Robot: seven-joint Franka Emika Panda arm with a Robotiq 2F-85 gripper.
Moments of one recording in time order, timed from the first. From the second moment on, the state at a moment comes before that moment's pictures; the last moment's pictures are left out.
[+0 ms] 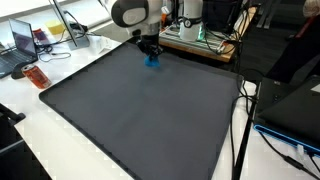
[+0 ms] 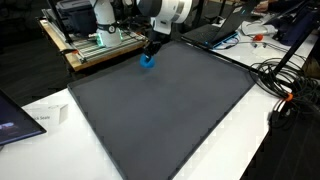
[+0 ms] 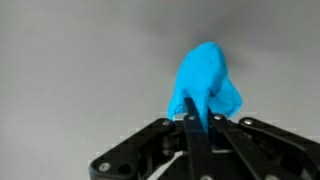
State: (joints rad) arm 0.86 0.96 -1.09 -1.77 -2.51 4.22 2.53
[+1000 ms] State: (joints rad) arm 0.54 0.44 -0.82 -1.89 -2.51 4.22 2.29
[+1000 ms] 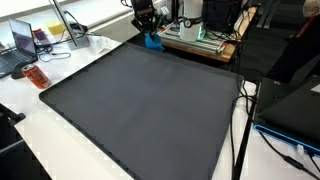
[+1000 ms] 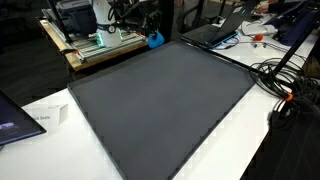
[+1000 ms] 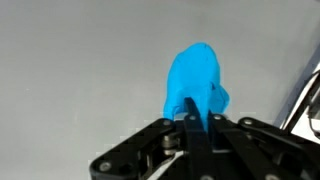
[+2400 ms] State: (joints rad) arm -0.02 0.29 -0.28 -1.93 -2.29 4.11 2.13
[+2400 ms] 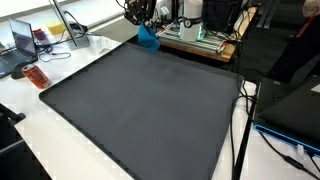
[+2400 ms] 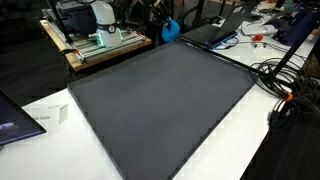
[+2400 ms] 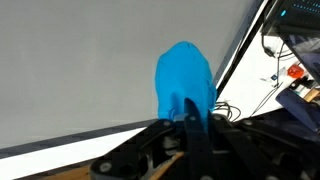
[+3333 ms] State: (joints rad) arm -0.08 0.13 -0.22 -2.12 -2.00 3.98 1.81
